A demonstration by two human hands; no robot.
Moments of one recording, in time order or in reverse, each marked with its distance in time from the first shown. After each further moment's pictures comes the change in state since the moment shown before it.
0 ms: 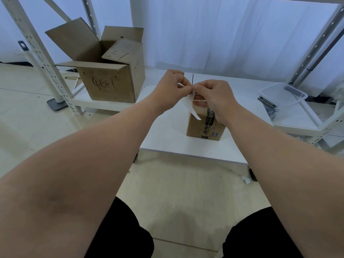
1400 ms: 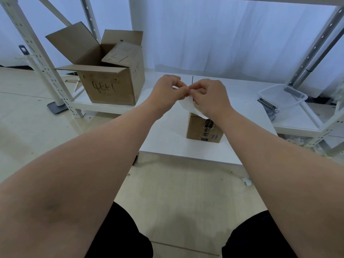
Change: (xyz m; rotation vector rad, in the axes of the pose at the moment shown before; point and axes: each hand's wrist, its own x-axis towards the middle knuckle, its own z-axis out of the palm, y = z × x) left_hand -0.001 -0.004 -0.002 -0.084 0.054 -0.021; right_hand 0.005 0.001 0.008 -0.449 0.081 -0.262
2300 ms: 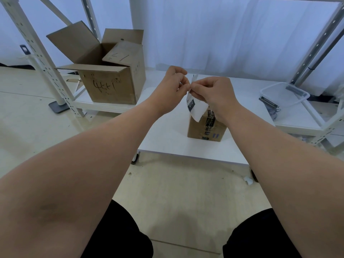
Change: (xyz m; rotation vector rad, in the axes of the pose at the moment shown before) left_hand 0.002 0.001 -0.001 0.281 -0.067 0.208; right_hand 0.000 -0.004 -0.008 0.405 -0.017 0.181
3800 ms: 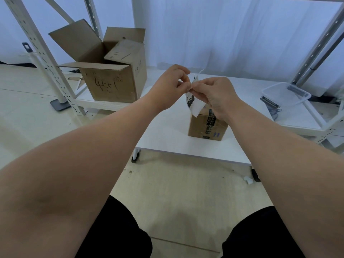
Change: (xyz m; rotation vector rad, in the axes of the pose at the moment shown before) left_hand -0.002 0.003 -0.008 -0.052 0.017 0.008; right_hand 0.000 -0.001 0.000 0.158 -0.068 0.108
